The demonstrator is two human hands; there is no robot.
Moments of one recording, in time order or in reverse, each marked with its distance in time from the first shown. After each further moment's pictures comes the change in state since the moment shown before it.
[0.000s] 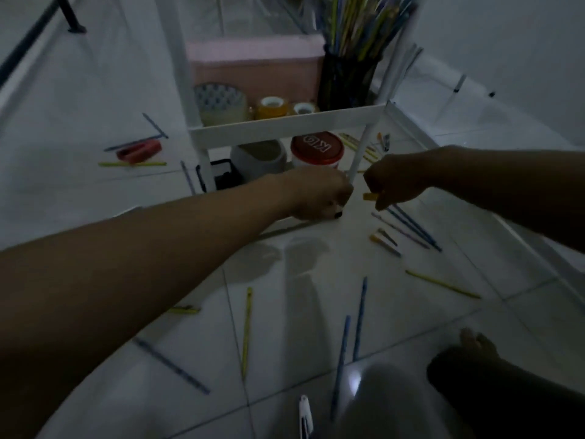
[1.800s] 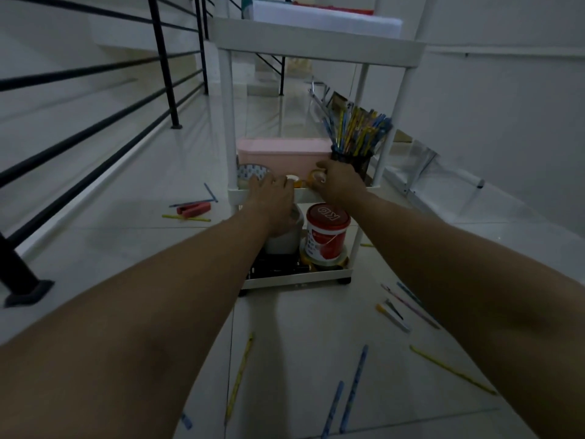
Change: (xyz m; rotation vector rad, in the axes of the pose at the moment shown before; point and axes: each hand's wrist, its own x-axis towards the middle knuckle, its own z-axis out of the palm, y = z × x) left_hand -0.055 0.005 -0.053 0.404 0.245 -0.792; right_hand 0.016 -0.042 -0.079 0.751 0.995 -0.031
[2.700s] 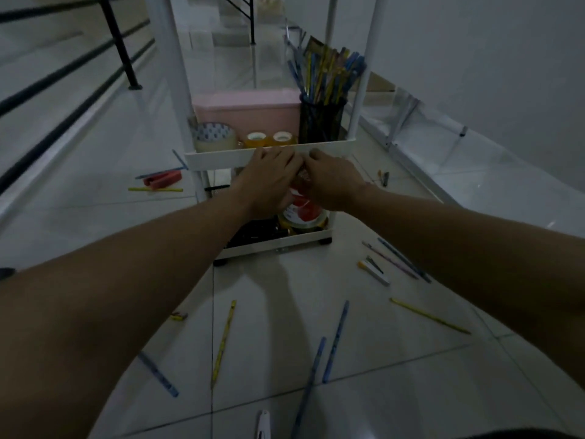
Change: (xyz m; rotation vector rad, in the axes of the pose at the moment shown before) left_hand 0.005 0.035 0.026 -0.028 0.258 0.392; right_hand -0.061 0.041 0.007 -0.372 -0.146 -0.276
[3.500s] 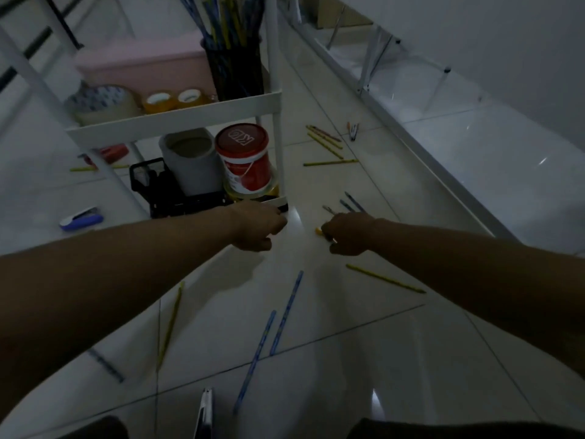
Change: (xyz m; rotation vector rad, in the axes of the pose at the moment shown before) left_hand 0.028 0.118 0.056 -0.161 -0.813 0.290; right_hand -0.133 0.124 0.101 -0.077 -0.776 -0.046
